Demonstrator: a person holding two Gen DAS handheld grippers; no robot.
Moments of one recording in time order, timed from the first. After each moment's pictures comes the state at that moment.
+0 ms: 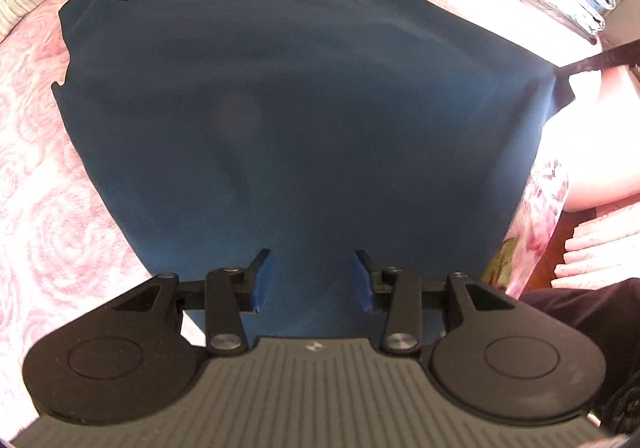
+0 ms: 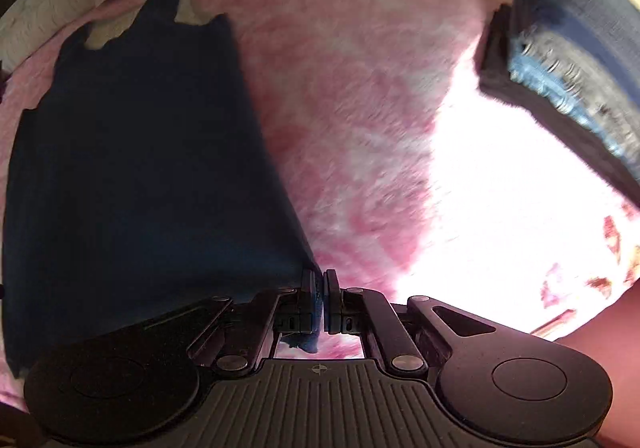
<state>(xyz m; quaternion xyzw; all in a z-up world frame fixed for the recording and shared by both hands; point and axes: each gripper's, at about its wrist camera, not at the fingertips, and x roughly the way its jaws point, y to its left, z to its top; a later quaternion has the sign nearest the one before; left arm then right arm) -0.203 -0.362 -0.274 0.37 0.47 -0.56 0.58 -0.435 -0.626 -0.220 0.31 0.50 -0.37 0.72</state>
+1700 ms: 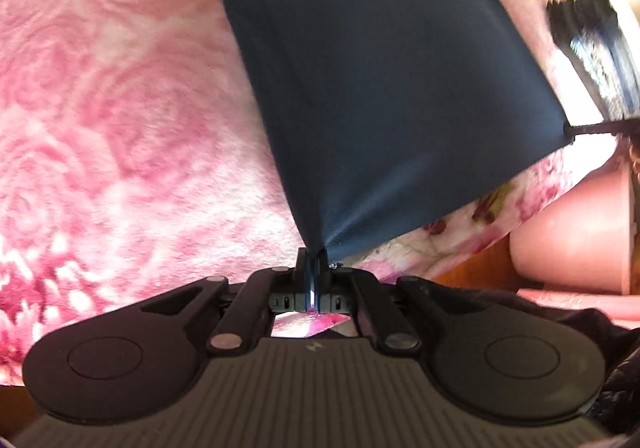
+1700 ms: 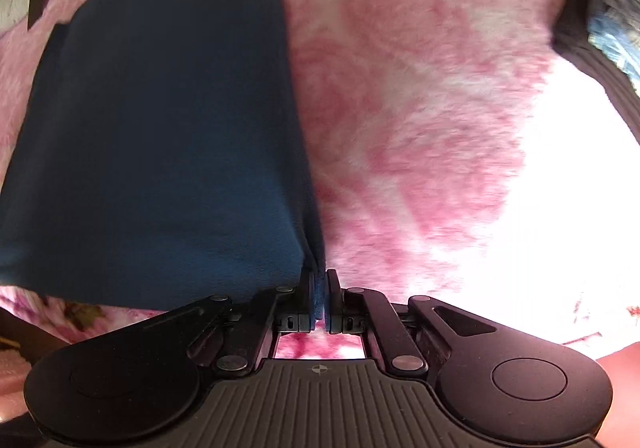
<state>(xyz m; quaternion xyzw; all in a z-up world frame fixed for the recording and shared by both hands) -0.167 -0.207 -0.294 0.21 0.63 -0.44 0.60 -0.463 -0.651 -0.264 0.29 0.58 -0.24 0.72</state>
